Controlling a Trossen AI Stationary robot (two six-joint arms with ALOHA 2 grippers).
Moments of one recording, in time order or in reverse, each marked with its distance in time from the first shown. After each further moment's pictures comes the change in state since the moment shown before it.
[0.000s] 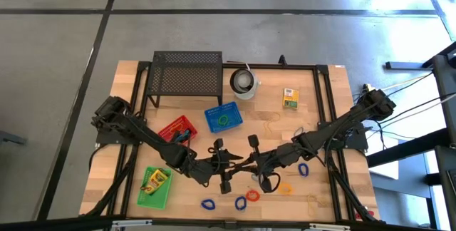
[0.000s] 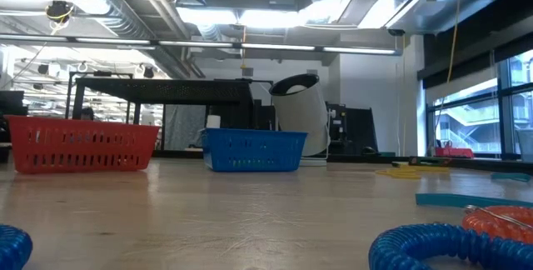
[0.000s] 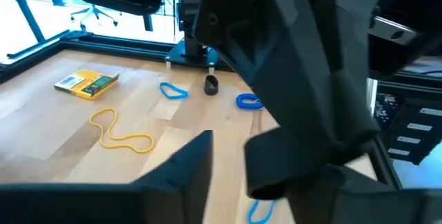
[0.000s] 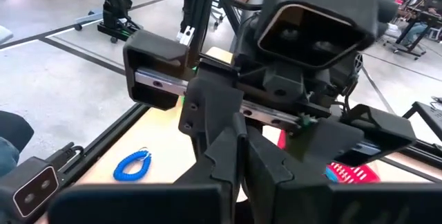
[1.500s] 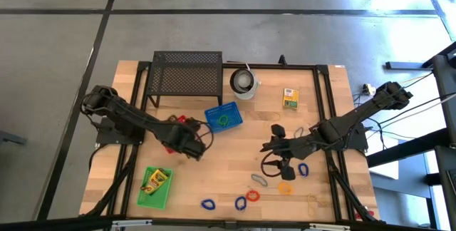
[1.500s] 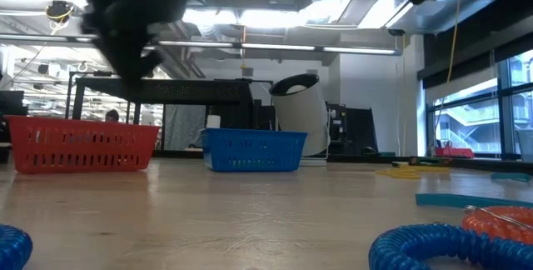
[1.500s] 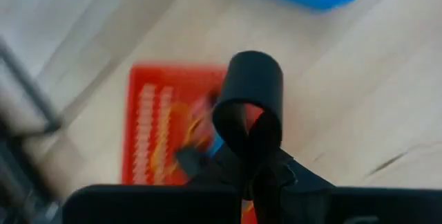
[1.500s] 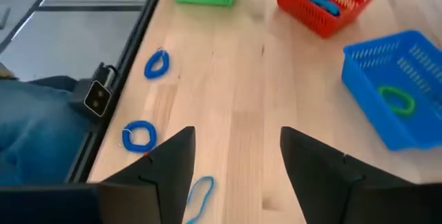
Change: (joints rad) left arm 0.159 -0.193 -0.004 -1.445 0.259 -0.852; right arm 0.016 -0.293 -0.001 -0.717 -0.008 0.523
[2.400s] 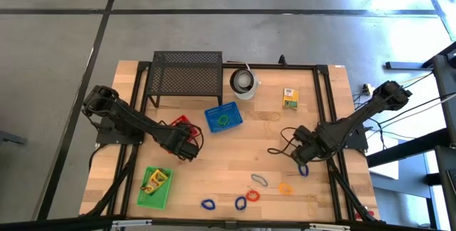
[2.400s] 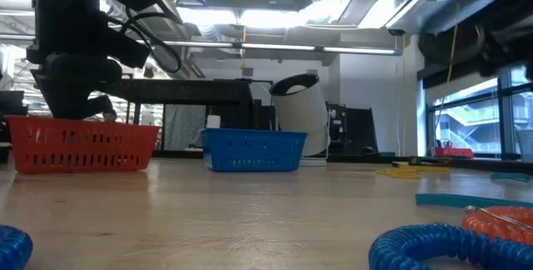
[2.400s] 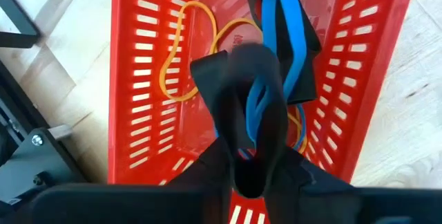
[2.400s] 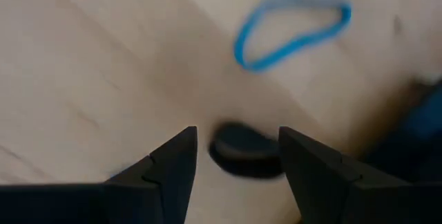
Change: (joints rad) left arm -0.015 -0.001 -0.199 0.038 0.188 -0.109; right arm 0.072 0.001 -0.282 -0.694 -0.119 1.077
